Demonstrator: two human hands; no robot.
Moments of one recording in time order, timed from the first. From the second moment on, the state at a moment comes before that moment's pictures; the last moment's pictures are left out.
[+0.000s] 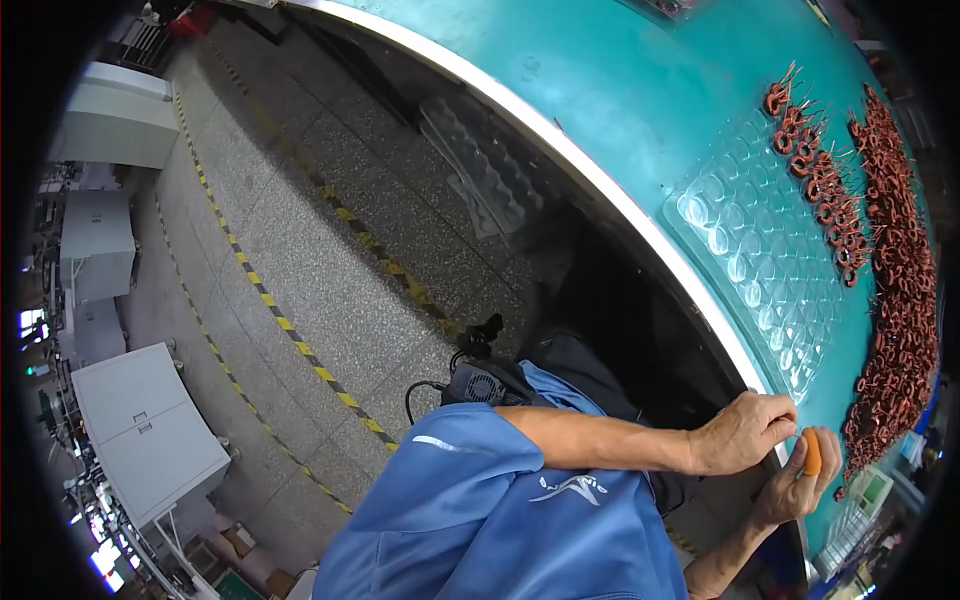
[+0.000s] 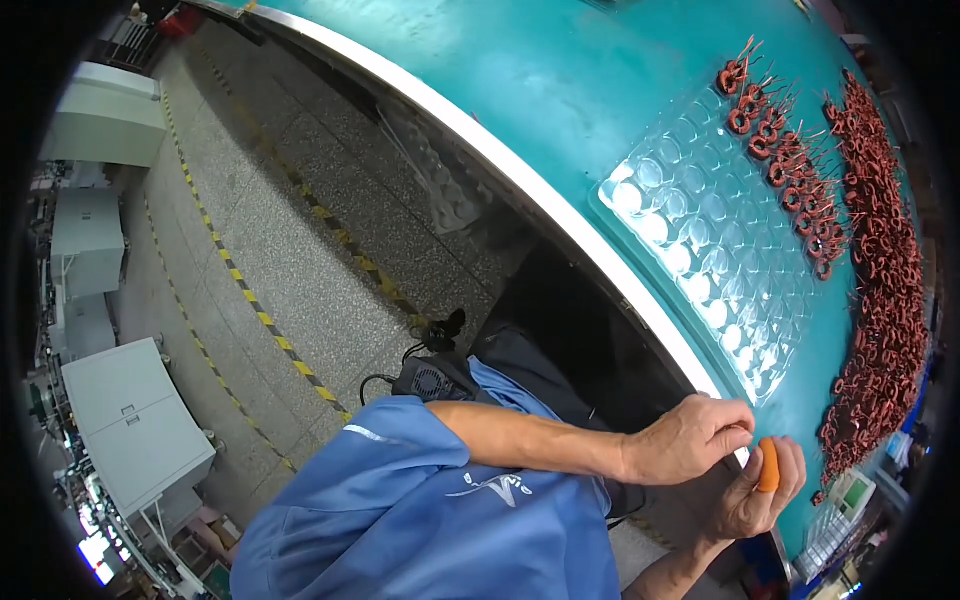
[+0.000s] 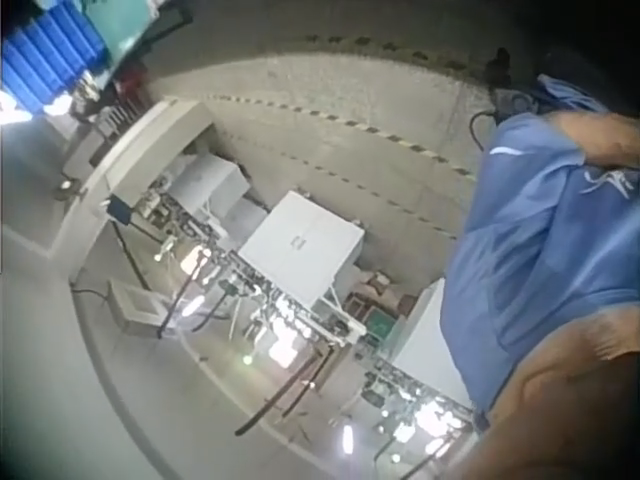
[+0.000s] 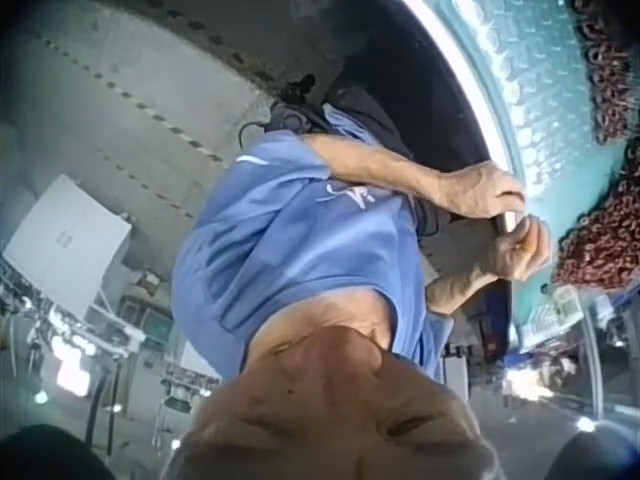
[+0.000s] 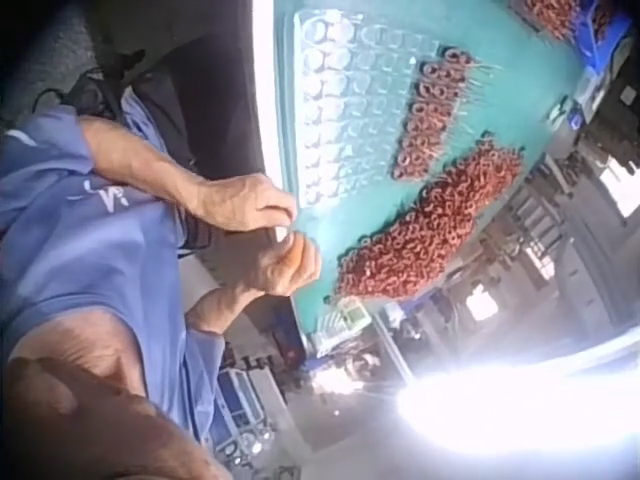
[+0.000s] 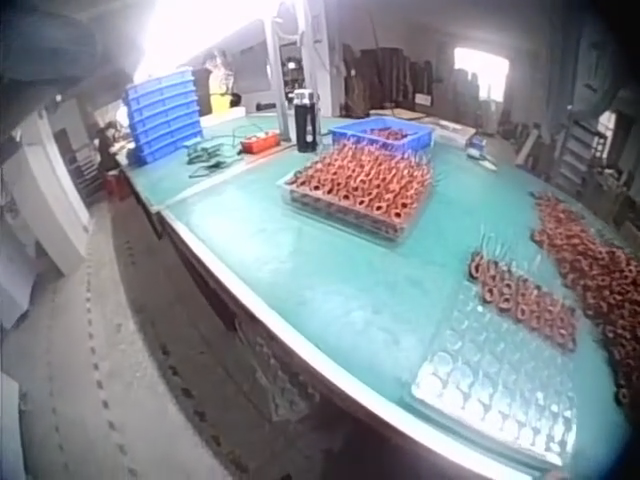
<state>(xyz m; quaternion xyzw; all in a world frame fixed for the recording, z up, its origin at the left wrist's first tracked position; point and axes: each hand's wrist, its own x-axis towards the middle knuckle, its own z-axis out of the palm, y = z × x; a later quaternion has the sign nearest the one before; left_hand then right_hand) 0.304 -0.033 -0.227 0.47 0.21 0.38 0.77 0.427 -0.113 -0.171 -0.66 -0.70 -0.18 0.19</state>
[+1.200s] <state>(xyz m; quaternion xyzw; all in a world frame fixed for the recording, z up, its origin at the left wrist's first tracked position) 0.306 -0.019 -0.187 0.63 0.08 0.19 0.75 0.420 -0.131 -0.198 -0.64 -0.35 0.21 0.65</state>
